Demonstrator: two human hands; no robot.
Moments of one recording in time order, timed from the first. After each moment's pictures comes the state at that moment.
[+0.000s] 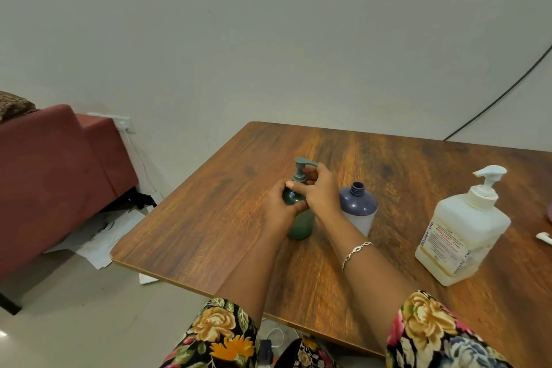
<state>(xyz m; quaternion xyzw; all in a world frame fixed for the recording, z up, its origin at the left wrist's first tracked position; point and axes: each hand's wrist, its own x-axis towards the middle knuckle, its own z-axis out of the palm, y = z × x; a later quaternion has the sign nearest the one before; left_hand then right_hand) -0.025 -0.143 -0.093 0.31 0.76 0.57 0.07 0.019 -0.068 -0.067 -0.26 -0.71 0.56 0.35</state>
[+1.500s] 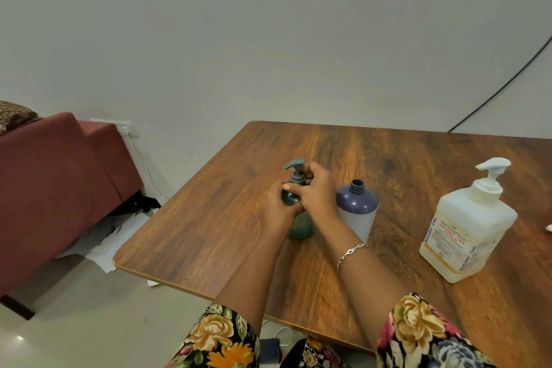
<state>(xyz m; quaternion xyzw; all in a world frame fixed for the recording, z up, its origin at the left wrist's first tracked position) -0.022 -0.143 -0.092 0.31 0.76 0.57 0.05 0.016 -0.071 -0.072 -0.23 -0.74 0.51 0.37</state>
